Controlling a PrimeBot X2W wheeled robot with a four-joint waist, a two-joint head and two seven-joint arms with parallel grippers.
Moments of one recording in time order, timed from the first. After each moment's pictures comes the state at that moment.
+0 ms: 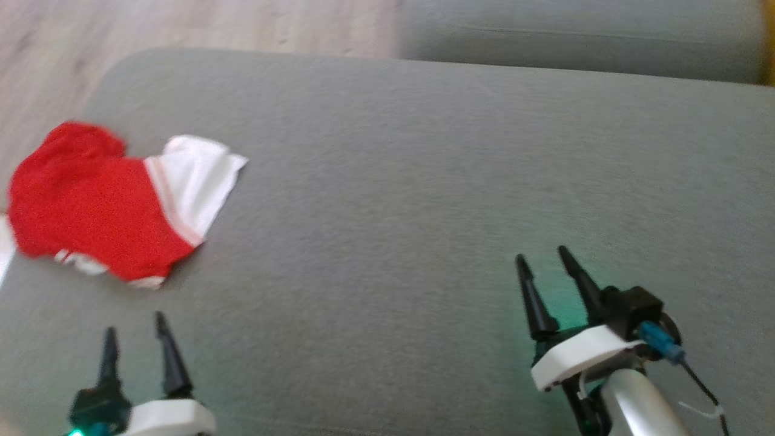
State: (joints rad) left arm 0.02 0.04 0.05 0.34 -0.20 0.11 -0.26; right arm -0.16 -0.05 0.21 0.48 0.18 0.13 -0.26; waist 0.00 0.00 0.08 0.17
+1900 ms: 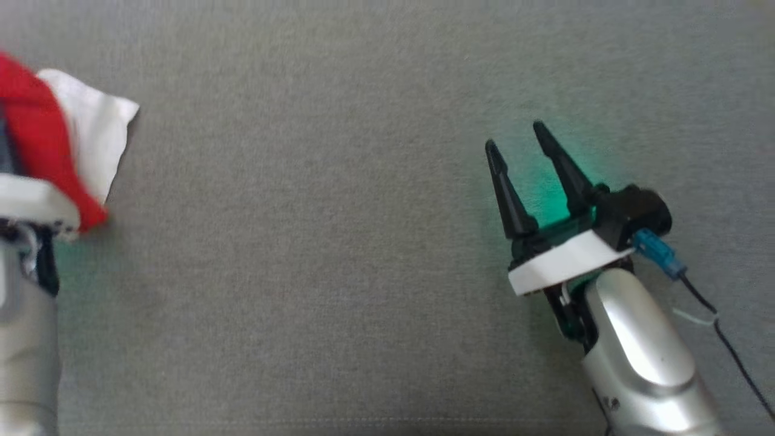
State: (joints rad) left arm -0.74 0.34 0.13 0.92 -0.14 -0.11 -0.22; right arm -0.40 -0.06 0.32 0.37 0.17 0.13 -0.26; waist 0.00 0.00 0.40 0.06
